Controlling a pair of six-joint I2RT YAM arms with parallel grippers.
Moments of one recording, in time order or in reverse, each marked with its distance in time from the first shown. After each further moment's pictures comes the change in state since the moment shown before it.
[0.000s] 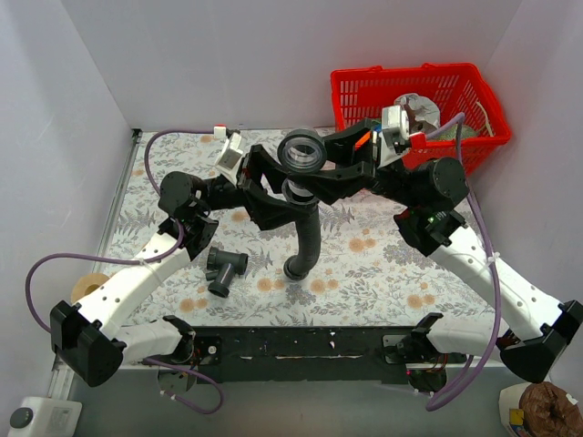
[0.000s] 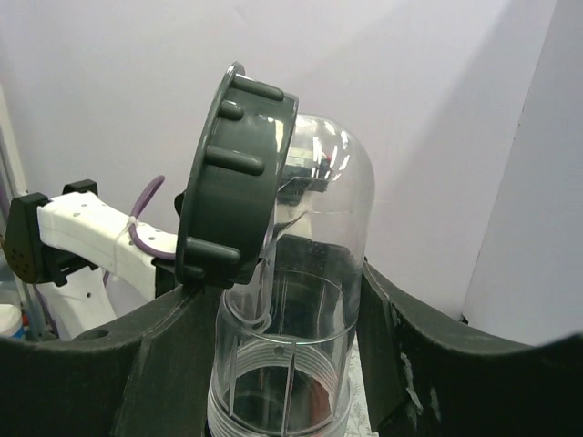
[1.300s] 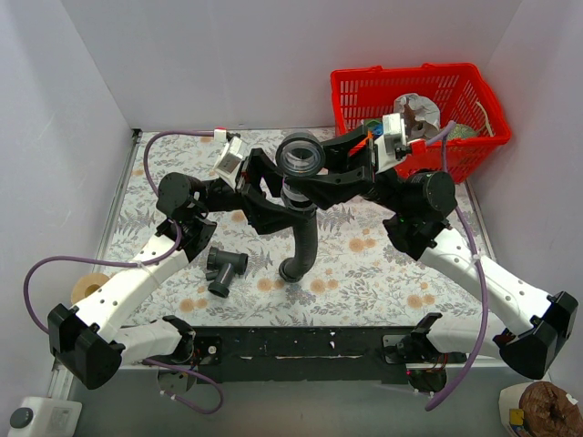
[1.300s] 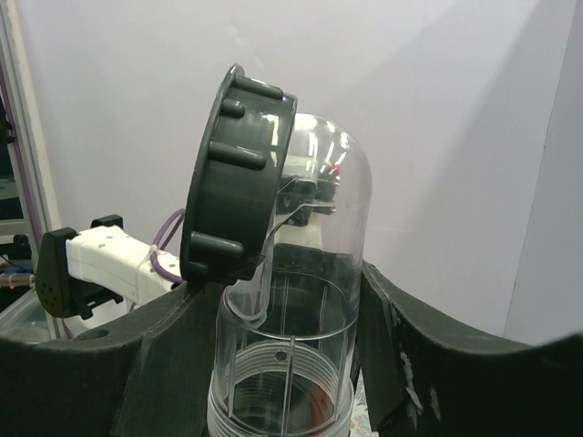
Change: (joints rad) left arm 0.000 -0.021 -0.004 -0.016 0.039 0.003; right arm 0.037 0.010 -0.128 0.282 0.048 0.144
